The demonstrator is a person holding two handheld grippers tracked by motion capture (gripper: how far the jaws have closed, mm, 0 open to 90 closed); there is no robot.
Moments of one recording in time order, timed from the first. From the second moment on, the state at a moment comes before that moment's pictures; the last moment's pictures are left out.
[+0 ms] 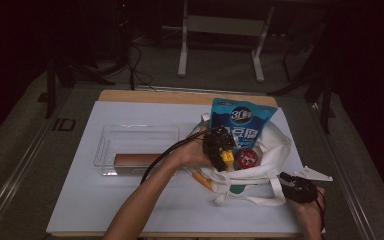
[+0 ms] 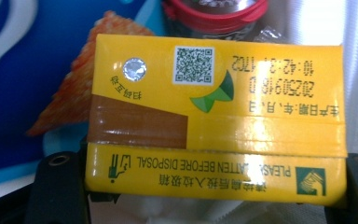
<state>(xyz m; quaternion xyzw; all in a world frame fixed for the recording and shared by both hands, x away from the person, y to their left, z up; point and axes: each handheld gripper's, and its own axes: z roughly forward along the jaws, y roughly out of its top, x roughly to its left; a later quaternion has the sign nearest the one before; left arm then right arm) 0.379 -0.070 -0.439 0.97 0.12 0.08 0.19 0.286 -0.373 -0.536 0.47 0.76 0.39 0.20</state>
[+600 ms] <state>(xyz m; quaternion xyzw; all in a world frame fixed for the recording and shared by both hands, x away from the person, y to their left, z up) 0.377 -0.039 -0.412 0.95 0.17 0.10 0.24 0.286 -0.373 -0.536 0.47 0.76 0.40 0.21</state>
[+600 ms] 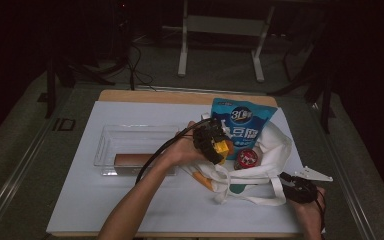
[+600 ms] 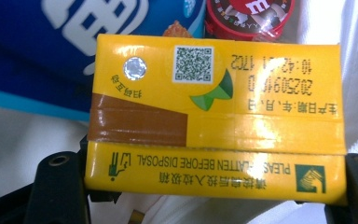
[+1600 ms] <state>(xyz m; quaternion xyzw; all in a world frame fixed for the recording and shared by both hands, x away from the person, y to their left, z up) 0.371 0.006 -0.375 0.94 0.17 0.10 0.27 0.286 -0.372 -0.536 0.47 0.76 0.39 0.21</state>
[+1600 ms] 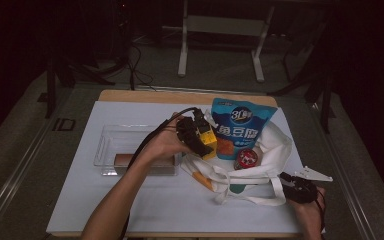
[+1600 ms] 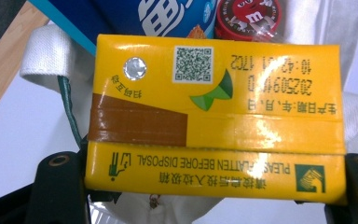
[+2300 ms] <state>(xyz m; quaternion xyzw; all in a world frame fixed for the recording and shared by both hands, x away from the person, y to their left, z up) 0.356 0.044 -0.361 0.94 0.18 0.11 0.27 0.286 -0.372 -0.536 0.47 0.76 0.39 0.21</state>
